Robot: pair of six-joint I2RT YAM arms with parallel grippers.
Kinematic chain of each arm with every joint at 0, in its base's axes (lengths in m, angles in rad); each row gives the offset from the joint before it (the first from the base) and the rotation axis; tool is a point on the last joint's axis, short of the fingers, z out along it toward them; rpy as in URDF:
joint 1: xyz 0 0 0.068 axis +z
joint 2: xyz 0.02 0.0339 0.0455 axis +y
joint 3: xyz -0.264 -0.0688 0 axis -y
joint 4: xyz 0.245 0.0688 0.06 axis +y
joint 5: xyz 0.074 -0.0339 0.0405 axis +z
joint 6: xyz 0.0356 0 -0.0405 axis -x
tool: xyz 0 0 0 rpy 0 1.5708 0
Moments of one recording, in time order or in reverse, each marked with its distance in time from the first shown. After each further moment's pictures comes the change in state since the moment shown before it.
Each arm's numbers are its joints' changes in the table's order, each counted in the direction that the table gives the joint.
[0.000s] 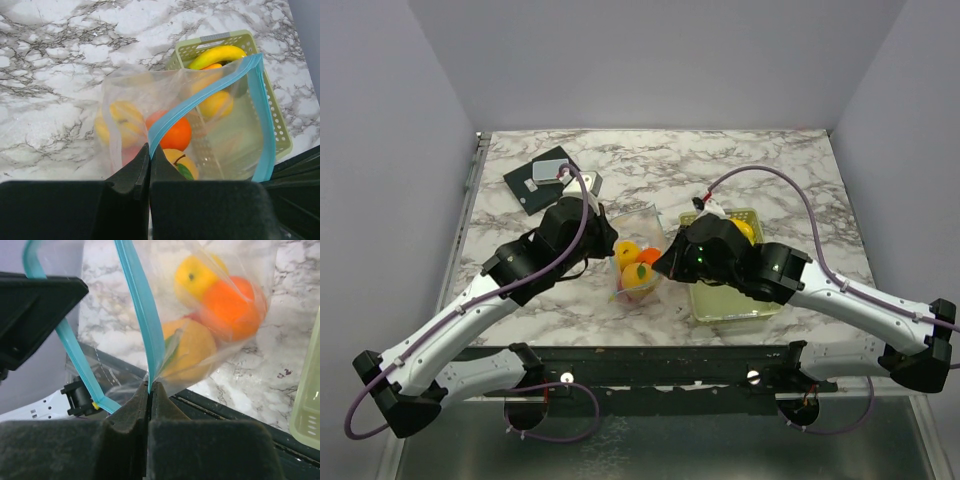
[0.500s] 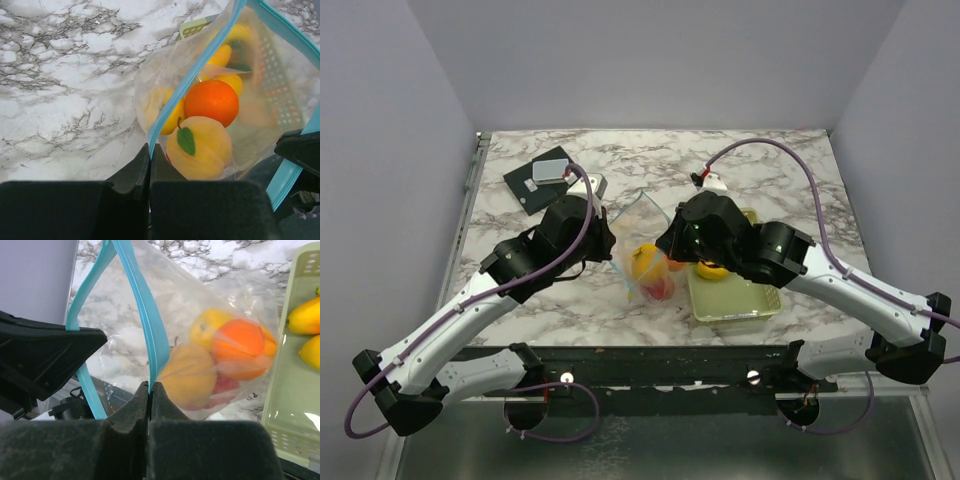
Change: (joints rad) left arm 0.000 0.001 0.031 0.086 -0.035 -0.066; right arm -0.012 0.095 0.270 0.167 -0.136 0.134
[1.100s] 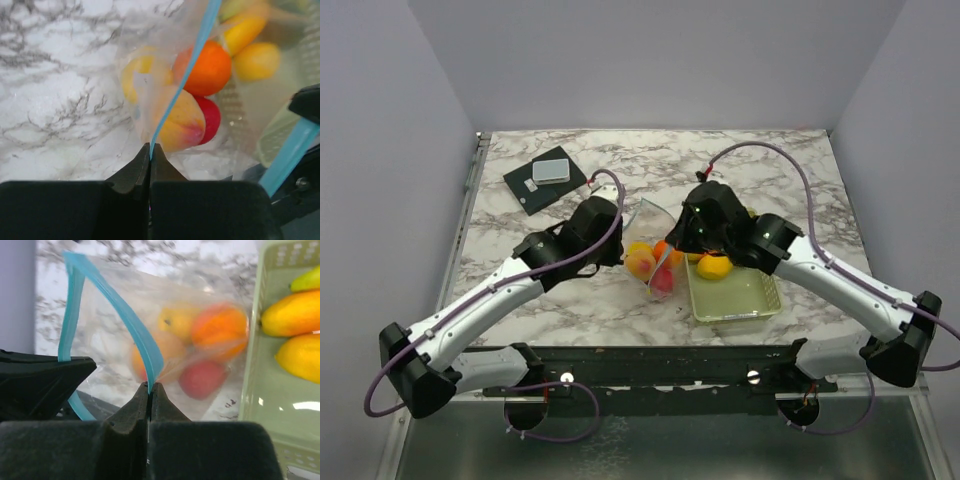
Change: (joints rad) left arm 0.001 0.152 -0.116 -0.029 -0.026 -0.005; right arm -0.193 0.041 -0.182 -0.093 0.149 0.046
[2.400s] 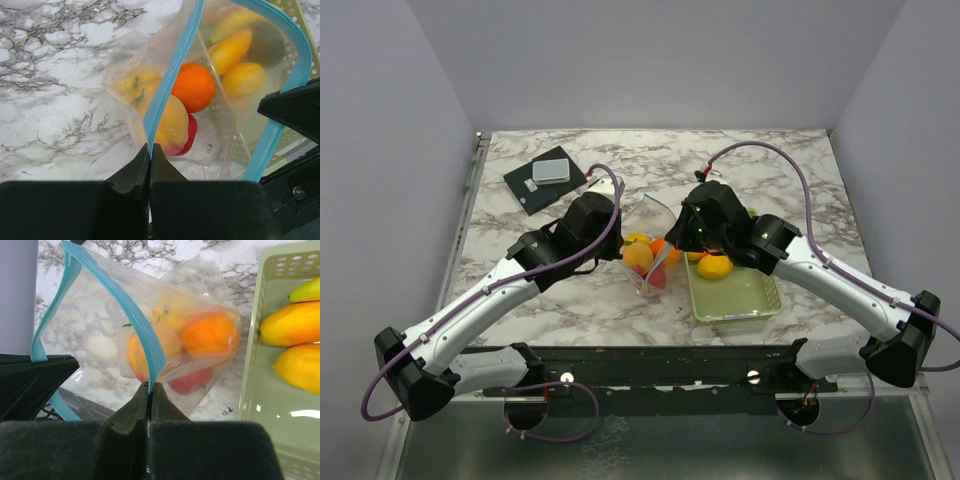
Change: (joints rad) left arm 0.006 -0.037 0.098 -0.026 0.013 -0.042; right arm -0.008 -0.014 0.027 -0.039 0.006 0.047
